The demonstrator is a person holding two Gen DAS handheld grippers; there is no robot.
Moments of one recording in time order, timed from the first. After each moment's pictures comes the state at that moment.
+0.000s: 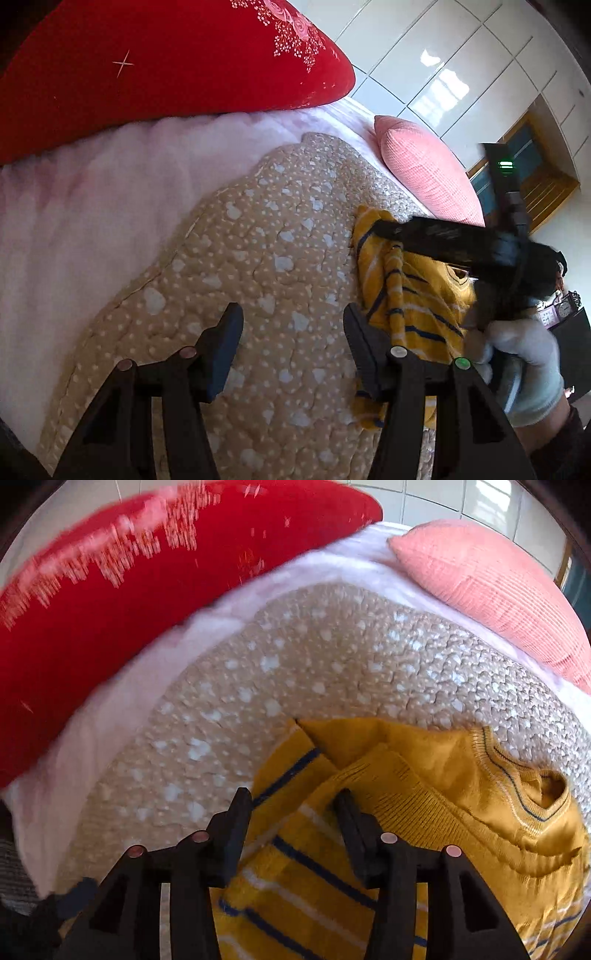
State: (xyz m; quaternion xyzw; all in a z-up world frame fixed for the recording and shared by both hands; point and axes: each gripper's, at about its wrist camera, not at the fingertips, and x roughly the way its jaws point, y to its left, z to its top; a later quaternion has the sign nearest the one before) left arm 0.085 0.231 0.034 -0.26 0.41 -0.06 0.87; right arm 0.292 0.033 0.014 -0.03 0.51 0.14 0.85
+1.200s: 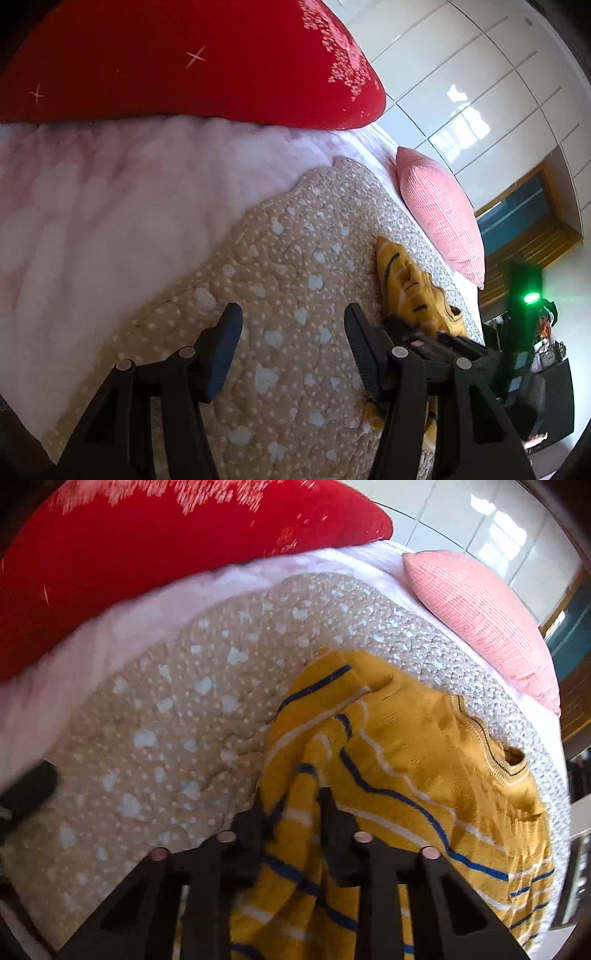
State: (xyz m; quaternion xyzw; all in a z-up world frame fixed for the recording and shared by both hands) left arm 0.072 0.263 0.033 -0.33 0.40 -0.02 0.86; right arm 0.213 0.059 0.010 -0.14 0.50 0.10 0.85
